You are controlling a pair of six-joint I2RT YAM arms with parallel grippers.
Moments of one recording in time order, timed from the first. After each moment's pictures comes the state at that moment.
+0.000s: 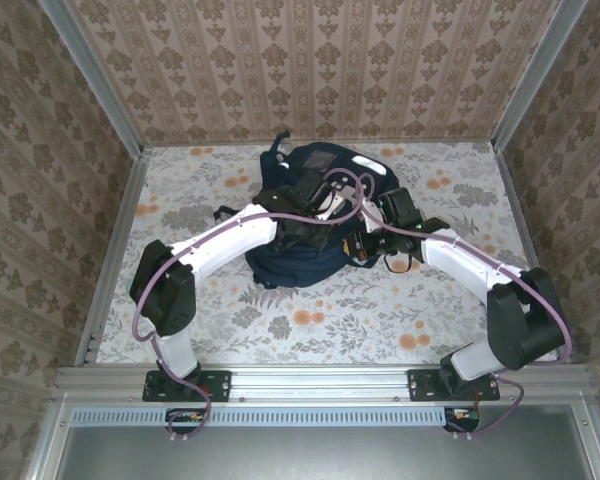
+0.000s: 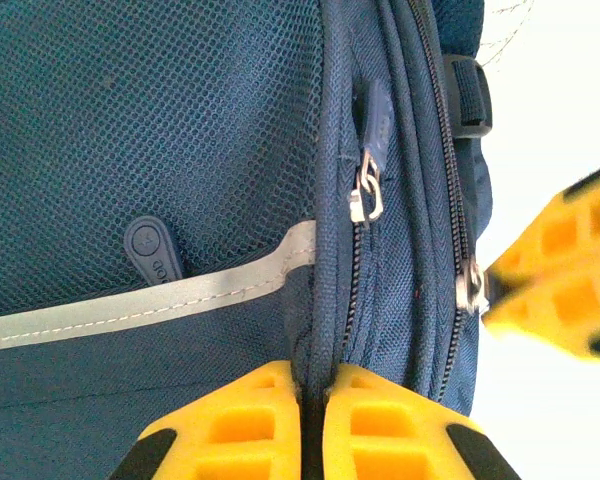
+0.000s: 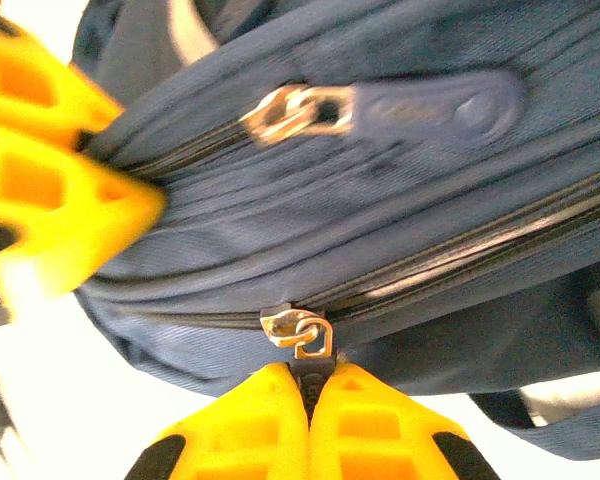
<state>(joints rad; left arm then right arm) -0.84 1.80 1.52 -0.72 0.05 -0.12 0.38 1.45 0.92 -0.37 -0.47 0.22</state>
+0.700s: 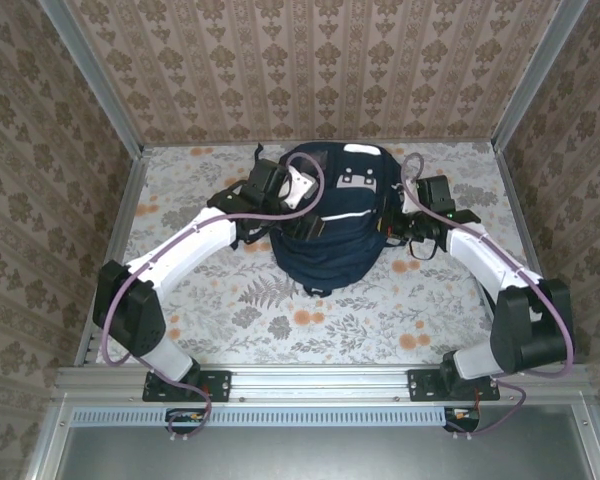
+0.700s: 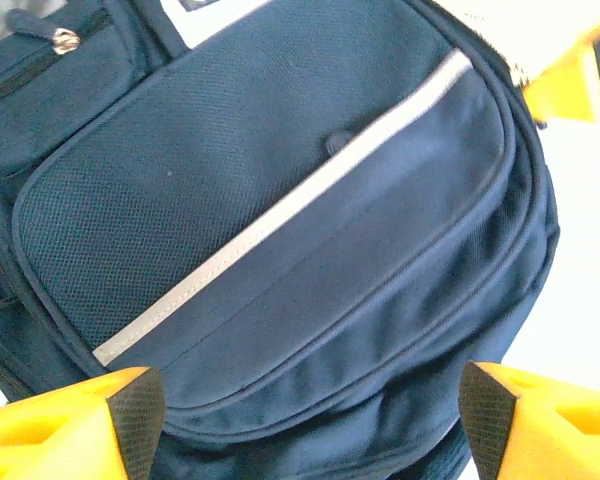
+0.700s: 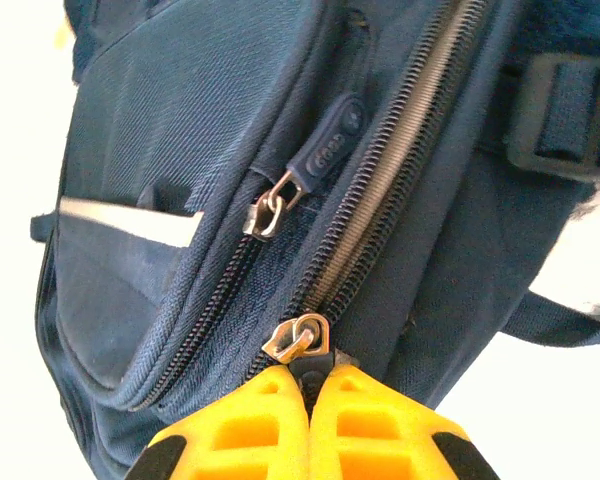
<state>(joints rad) -0.67 1.60 1.35 -0.58 0.24 0.02 0.13 1.45 1.00 -0.44 -0.38 0.37</state>
